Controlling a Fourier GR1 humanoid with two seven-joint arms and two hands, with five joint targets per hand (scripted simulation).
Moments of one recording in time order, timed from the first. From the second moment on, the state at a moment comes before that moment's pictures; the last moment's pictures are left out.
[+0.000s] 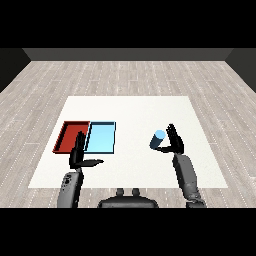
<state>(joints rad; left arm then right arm) 0.04 0.04 0.04 -1.56 0.03 -0.01 -0.39 -0.32 -0.14 -0.18 -1.00 -0.14 0.20 -0.38</state>
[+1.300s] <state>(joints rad) 0.04 0.05 0.05 -1.60 0.01 0.01 -0.38 -0.55 -0.13 -0.22 -0.56 -0.18 0.19 -0.51</state>
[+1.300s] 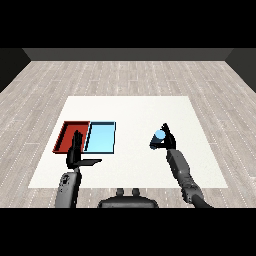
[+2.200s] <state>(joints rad) 0.03 0.05 0.05 -1.59 0.02 0.00 -0.38 -0.61 -0.12 -0.22 -0.48 -0.18 0.08 -0.50</state>
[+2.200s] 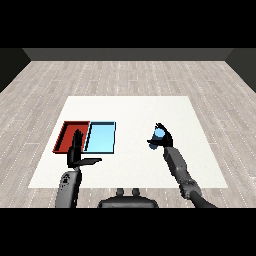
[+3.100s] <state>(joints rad) 0.01 0.04 0.03 -1.58 0.00 0.00 -0.38 -0.61 -0.09 -0.14 -0.61 -0.10 -0.08 -0.50</state>
